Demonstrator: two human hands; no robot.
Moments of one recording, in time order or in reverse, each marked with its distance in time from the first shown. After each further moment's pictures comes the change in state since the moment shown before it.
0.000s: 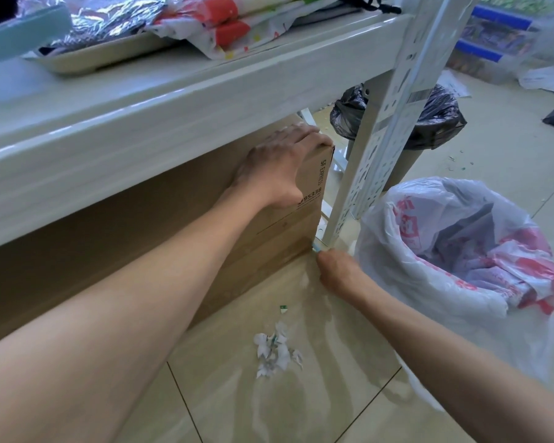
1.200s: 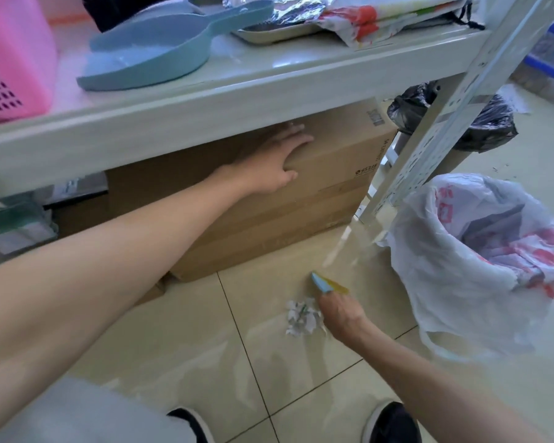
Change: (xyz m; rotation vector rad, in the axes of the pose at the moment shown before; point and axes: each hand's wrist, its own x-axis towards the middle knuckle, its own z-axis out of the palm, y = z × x) left_hand -0.143 -0.051 -0.055 -0.204 -0.084 -0.214; right_hand -0.145 -0.092 0.052 -0.108 -0.174 -0.206
